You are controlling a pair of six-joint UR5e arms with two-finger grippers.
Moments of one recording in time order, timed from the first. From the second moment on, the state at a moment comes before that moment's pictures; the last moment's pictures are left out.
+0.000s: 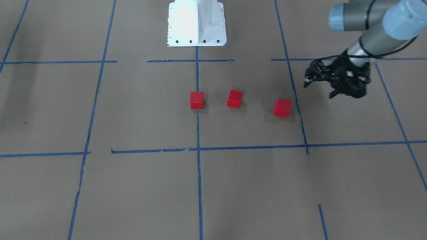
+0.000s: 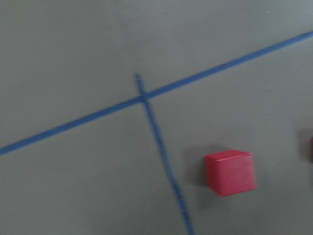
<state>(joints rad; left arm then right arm) -0.88 -1.85 -1.90 -1.70 -2.26 -0.62 1.53 -1.85 1.91 -1.59 2.31 -0.20</state>
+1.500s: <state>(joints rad) -0.51 -2.16 -1.61 -1.73 -1.92 -1.09 1.53 -1.84 1.88 -1.59 2.31 -0.20</state>
